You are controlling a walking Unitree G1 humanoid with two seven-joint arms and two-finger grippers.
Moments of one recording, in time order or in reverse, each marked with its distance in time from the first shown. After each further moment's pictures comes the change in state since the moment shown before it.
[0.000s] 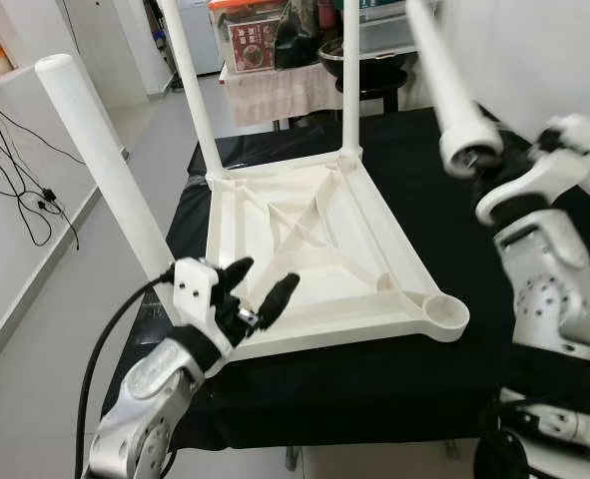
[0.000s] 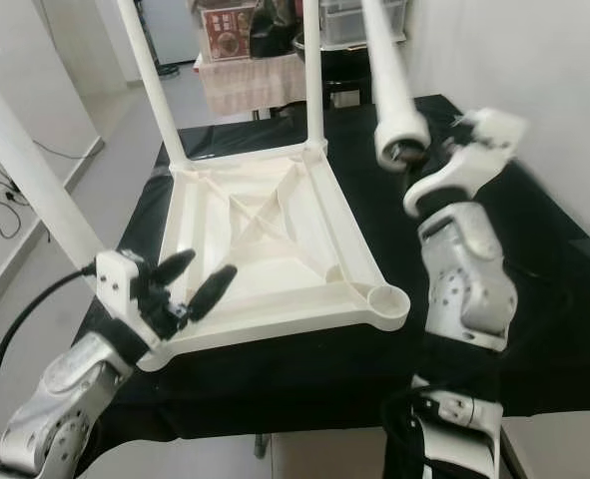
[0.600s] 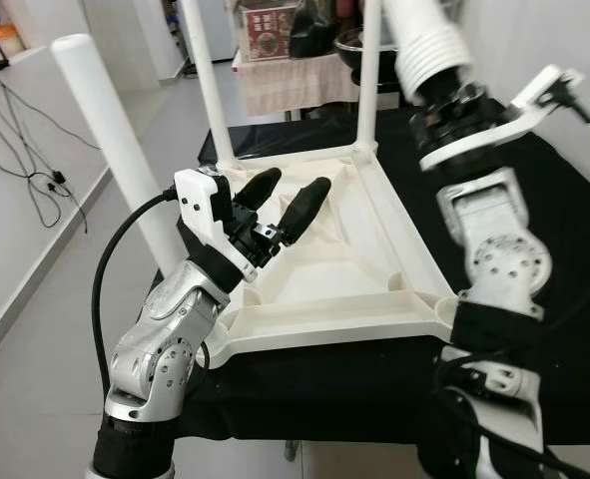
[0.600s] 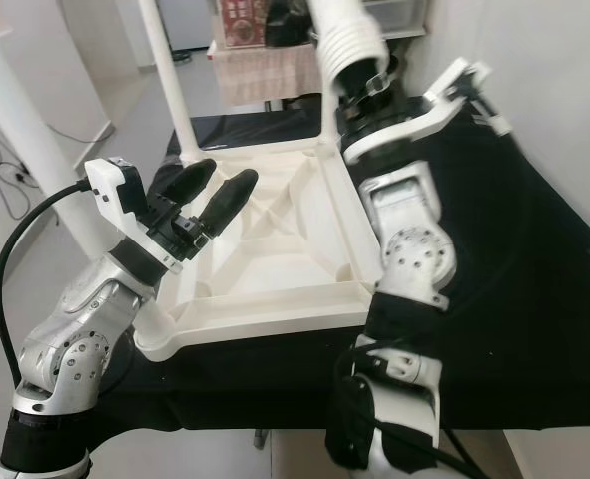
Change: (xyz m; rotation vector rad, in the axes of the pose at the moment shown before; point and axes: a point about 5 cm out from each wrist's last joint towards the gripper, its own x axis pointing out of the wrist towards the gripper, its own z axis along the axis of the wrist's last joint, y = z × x) left arm 0.037 -0.016 0.051 -0.071 -0.162 -0.113; right arm 0.008 0.074 -0.036 0.500 0.035 0.432
